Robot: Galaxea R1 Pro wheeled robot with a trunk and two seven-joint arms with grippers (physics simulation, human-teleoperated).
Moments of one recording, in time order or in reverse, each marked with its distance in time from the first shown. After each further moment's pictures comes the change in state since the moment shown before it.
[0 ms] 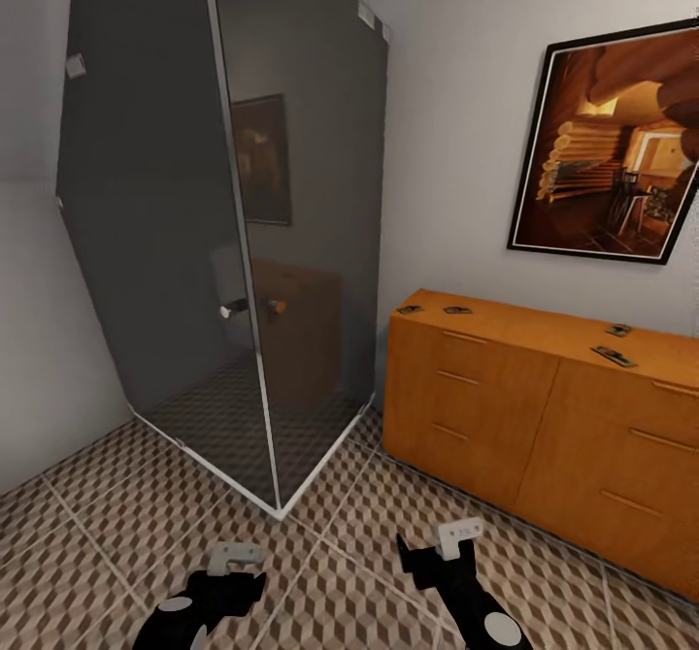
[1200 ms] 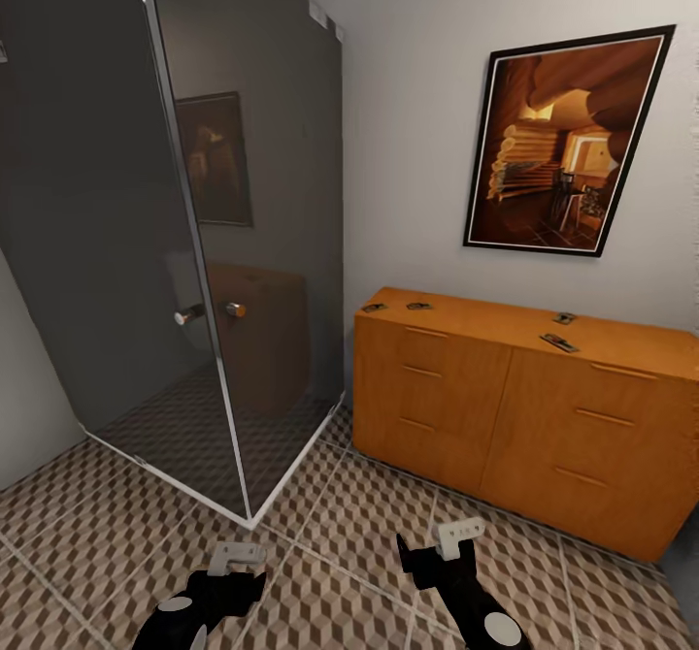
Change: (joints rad) left arm 0.000 0.000 0.000 0.000 0.000 0.000 0.000; right arm 0.000 0.000 0.000 0.000 0.002 0.000 -0.001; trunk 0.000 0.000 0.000
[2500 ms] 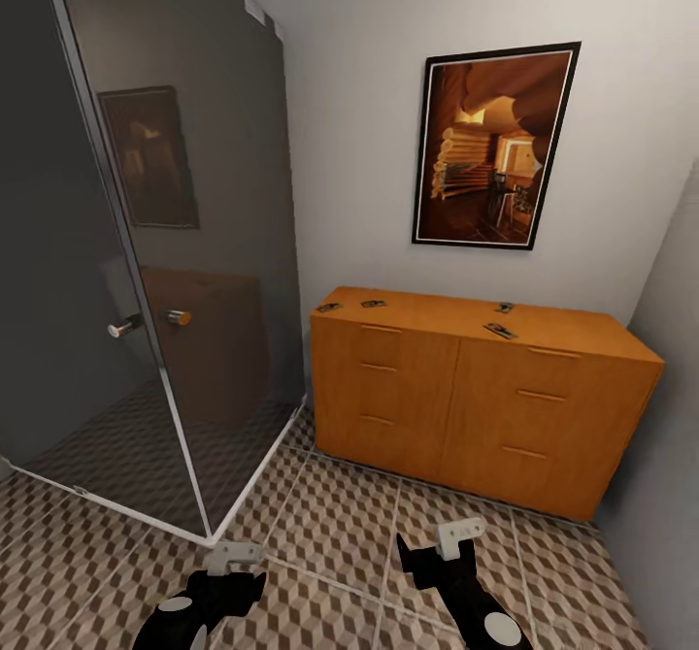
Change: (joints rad) left arm 0.000 0.000 0.000 0.000 0.000 0.000 0.000; right arm 0.000 0.000 0.000 0.000 -0.002 0.000 0.000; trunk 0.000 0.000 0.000
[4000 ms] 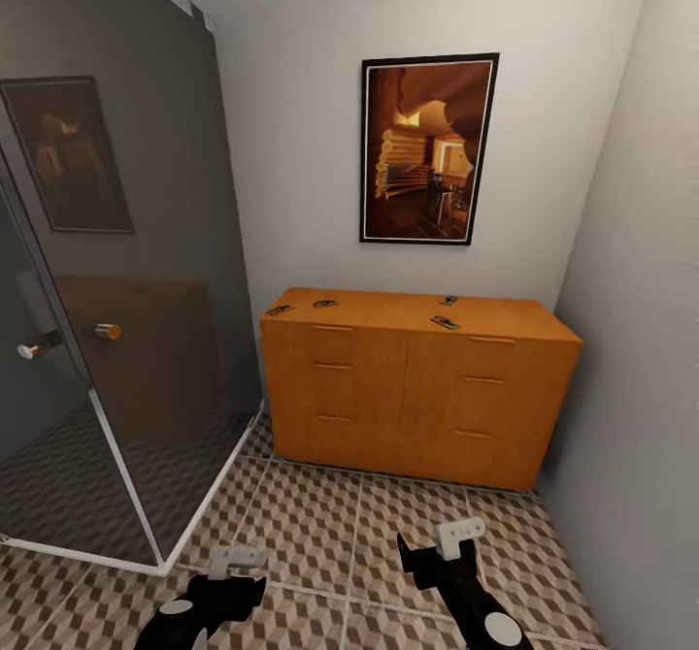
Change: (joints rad) left arm 0.000 0.000 -0.001 0.018 0.000 0.000 -0.001; right arm 0.000 -0.002 0.000 0.000 0.002 0.000 -0.002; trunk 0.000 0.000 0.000
